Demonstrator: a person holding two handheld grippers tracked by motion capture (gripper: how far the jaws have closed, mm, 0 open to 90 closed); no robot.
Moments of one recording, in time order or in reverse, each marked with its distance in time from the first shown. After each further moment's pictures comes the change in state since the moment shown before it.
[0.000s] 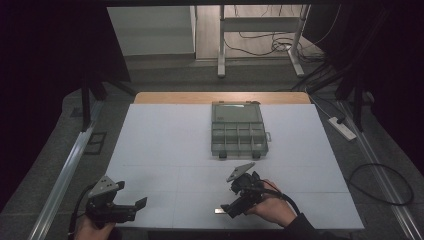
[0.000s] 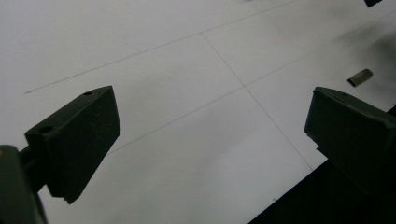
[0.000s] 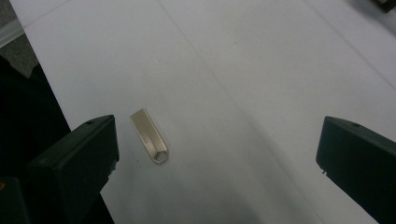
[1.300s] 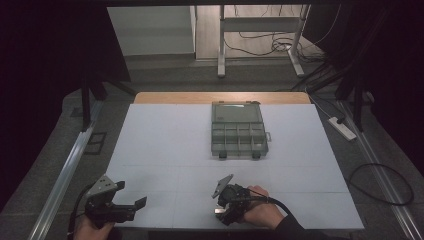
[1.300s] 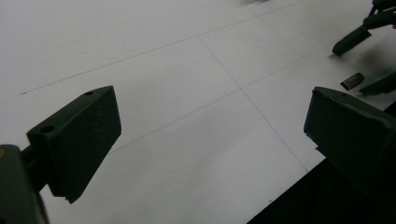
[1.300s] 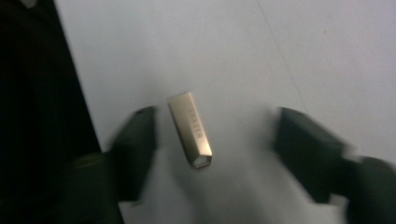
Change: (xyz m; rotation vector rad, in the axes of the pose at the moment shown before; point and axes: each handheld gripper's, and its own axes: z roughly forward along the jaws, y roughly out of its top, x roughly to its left) left arm 0.002 0.000 0.000 -0.011 -0.021 -0.010; right arm 0.026 0.003 0.027 0.123 0.046 -0.241
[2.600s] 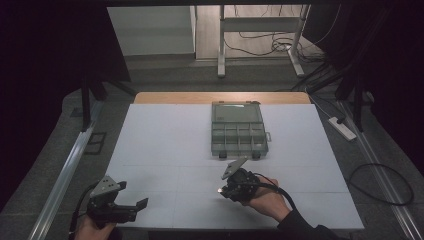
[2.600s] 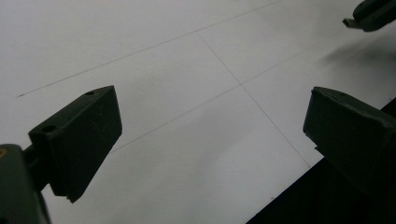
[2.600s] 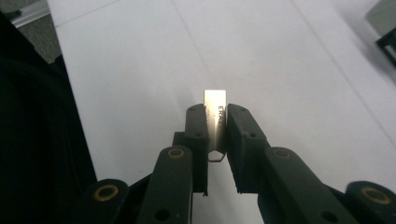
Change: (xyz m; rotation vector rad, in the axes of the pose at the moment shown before) left arm -0.003 0.001 0.003 0.023 0.008 0.035; right arm -0.033 0.004 -0.034 -0.144 0.016 0.092
